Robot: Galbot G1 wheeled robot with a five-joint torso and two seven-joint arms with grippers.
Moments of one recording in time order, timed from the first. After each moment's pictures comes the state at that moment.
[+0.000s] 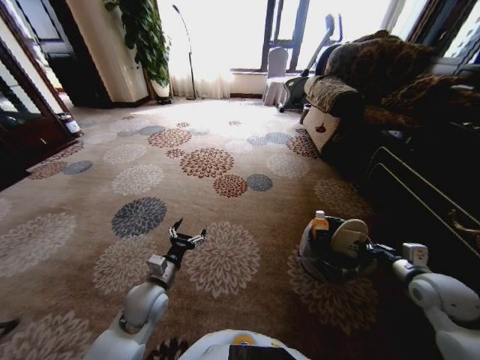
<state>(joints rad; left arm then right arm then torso) 1.52 -1.14 -0.48 -2.14 -0.30 0.10 -0.05 -1.54 0.90 0.96 1.98 0.63 -0.67 -0.02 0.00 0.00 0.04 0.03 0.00</state>
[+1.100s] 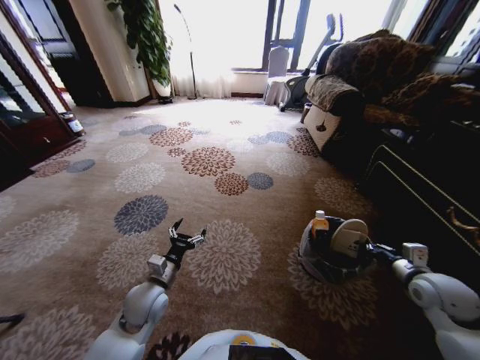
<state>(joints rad) 1.52 -1.14 -0.48 -2.14 -0.30 0.10 -0.05 -1.54 0.90 0.96 1.98 0.63 -0.67 -0.02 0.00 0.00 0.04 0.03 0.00</state>
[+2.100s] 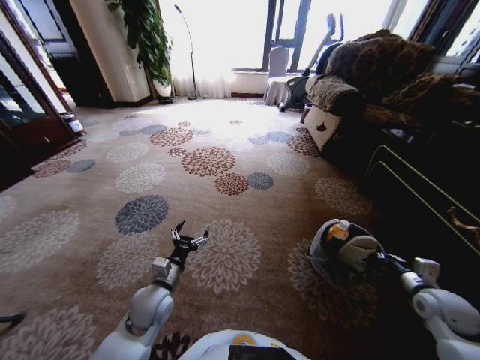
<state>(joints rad) 1.52 -1.17 -0.46 -2.13 -0.28 0.09 -0.07 -1.56 0.94 0.99 1.81 0.64 -0.49 -0.02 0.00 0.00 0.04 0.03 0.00</state>
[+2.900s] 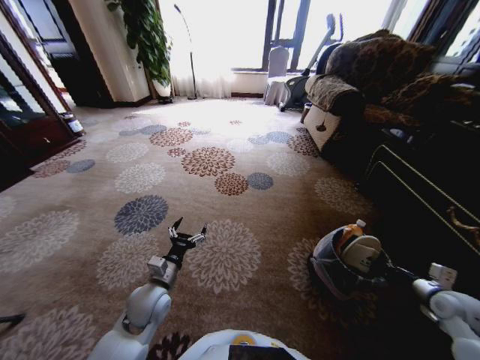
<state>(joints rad) 1.52 -1.15 -0.47 -2.12 -0.32 0.04 -0.06 -1.54 0.95 1.03 1.68 0.82 -0.60 -0.02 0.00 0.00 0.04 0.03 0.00</state>
